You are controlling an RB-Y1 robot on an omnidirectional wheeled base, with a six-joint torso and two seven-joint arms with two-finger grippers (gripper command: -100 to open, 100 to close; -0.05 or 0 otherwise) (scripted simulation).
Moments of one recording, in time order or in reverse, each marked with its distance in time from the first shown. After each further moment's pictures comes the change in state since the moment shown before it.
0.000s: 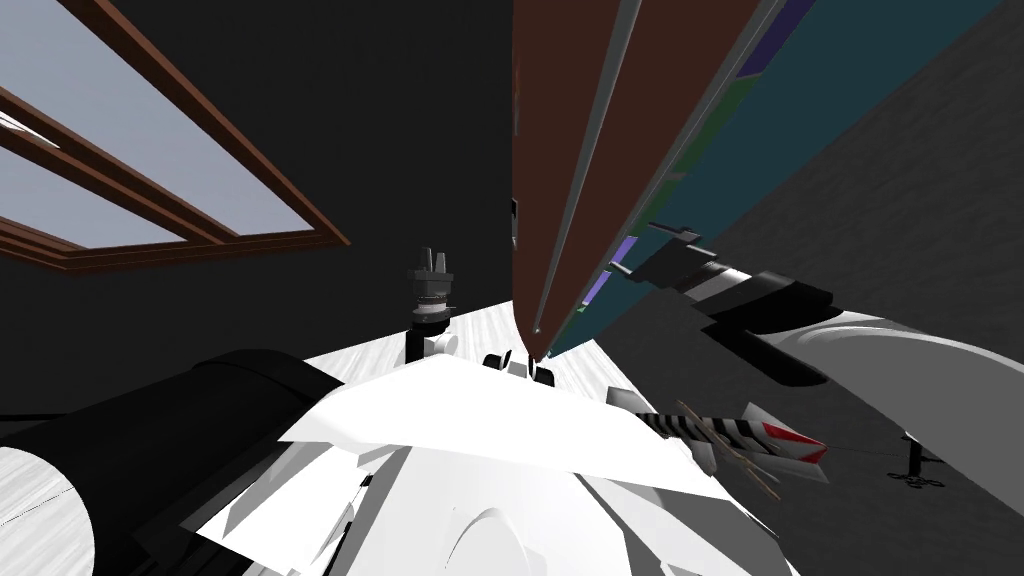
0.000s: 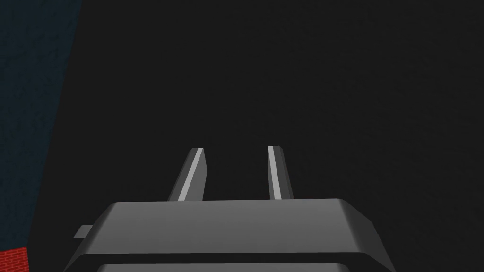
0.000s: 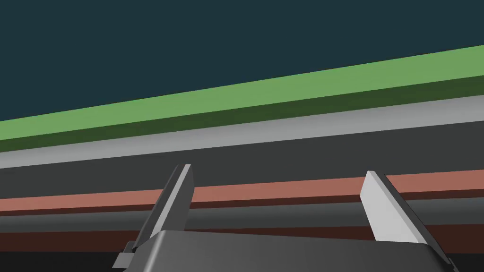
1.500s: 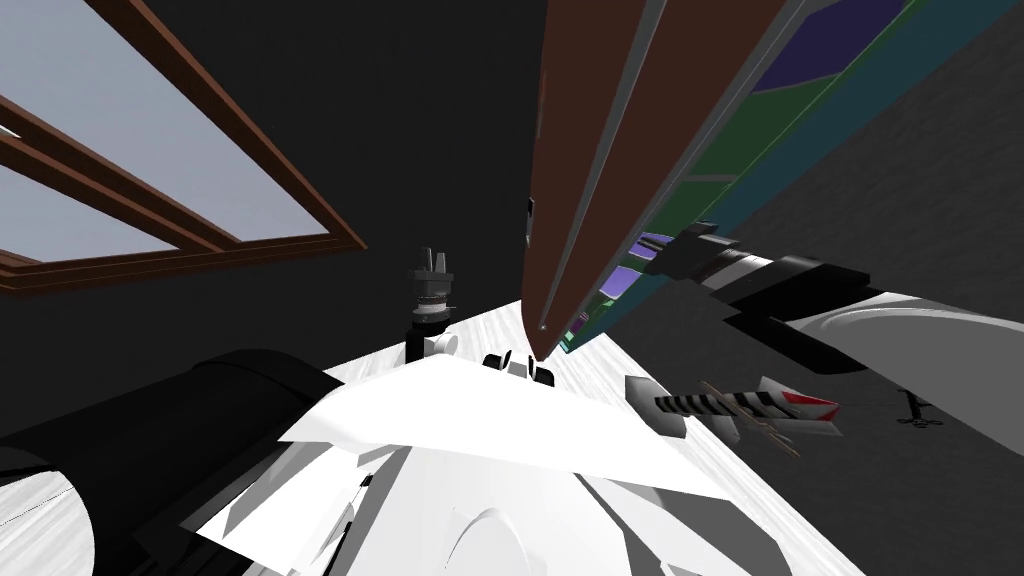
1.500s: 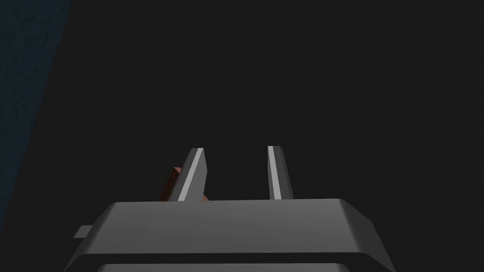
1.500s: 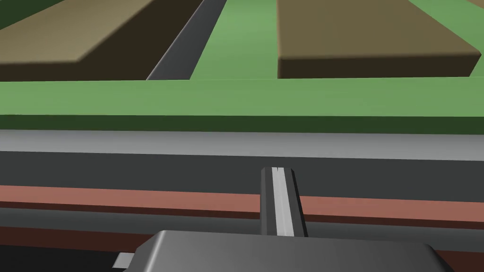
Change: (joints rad) left arm 0.000 0.000 0.000 0.000 0.000 0.000 0.000; right arm -0.014 -0.121 -0.023 0.092 0.060 -0.001 0.012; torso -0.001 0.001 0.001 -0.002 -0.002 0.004
